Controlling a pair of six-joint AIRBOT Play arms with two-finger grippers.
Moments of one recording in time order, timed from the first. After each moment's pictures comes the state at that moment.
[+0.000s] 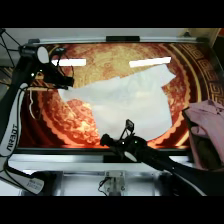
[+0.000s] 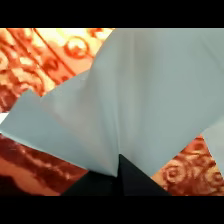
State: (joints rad) left arm -0.24 -1.70 1.87 1.57 -1.53 -1.57; right arm 1.02 -1.18 0.66 -1.41 0.46 2.89
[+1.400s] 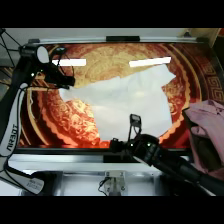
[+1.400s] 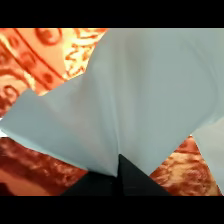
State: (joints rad) left arm -0.24 -1.70 1.87 1.53 -1.51 -1.56; right arm 1.04 -0.98 0.72 -1.57 0.92 2.79
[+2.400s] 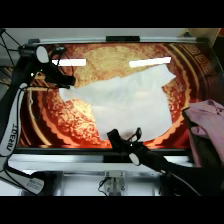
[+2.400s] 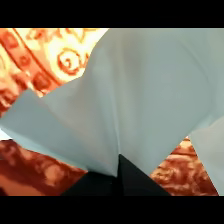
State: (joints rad) left arm -0.23 -1.70 1.87 1.52 -1.50 -1.56; right arm 0.99 -1.30 0.43 -0.96 -0.16 2.89
